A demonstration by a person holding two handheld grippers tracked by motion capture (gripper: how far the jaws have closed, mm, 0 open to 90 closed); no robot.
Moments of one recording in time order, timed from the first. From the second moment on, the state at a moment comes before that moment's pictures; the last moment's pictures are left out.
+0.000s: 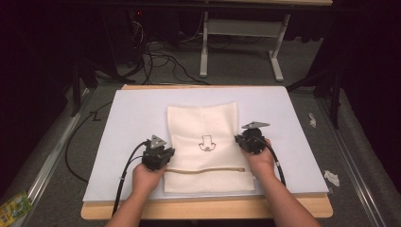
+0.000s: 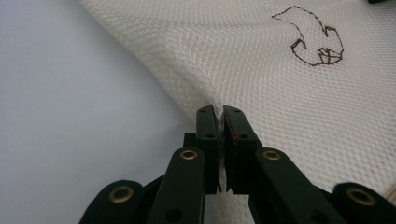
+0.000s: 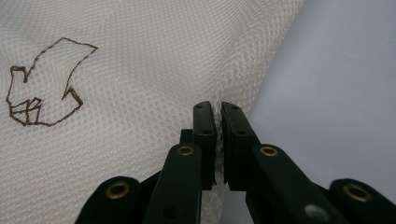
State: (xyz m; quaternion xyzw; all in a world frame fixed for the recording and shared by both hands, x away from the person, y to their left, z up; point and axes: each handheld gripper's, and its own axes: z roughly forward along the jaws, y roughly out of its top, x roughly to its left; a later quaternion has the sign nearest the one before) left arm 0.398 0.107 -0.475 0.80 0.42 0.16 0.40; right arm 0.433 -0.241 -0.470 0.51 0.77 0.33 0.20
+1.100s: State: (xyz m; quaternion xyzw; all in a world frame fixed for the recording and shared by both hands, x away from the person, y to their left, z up) left arm 0.356 0.186 -0.458 0.75 0.46 0.20 0.43; right arm 0.298 -0.323 -0.451 0.50 0.74 0.41 0.21
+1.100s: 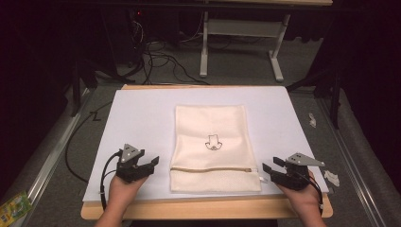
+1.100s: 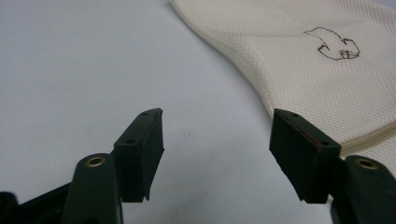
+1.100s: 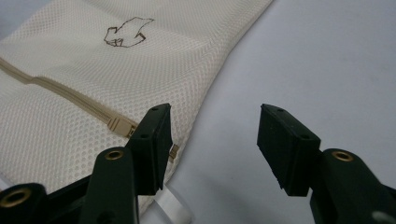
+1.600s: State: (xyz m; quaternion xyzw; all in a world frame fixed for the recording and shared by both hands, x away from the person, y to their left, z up) left arm 0.363 0.167 -0.456 0.75 0.45 0.20 0.44; right arm 0.310 -0.299 -0.469 0.49 0.77 0.38 0.16
